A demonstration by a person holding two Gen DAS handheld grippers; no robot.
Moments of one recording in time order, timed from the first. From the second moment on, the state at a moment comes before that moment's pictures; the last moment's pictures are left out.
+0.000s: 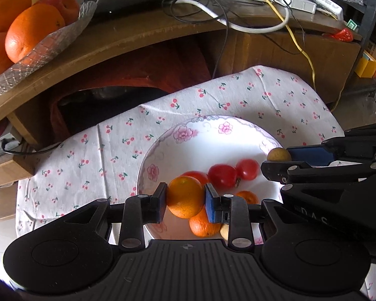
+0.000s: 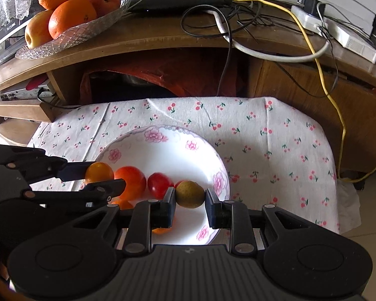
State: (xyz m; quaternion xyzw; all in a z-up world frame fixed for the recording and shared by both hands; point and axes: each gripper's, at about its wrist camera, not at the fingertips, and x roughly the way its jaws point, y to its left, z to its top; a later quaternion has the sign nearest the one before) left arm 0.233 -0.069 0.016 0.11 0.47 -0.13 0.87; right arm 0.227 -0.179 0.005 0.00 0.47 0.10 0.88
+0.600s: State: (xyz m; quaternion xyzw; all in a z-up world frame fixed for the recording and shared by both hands) left arm 0.261 -0.070 0.008 0.10 0.46 -0.12 0.87; right arm 0.258 -0.183 -0.013 0.02 0.47 0.11 0.88
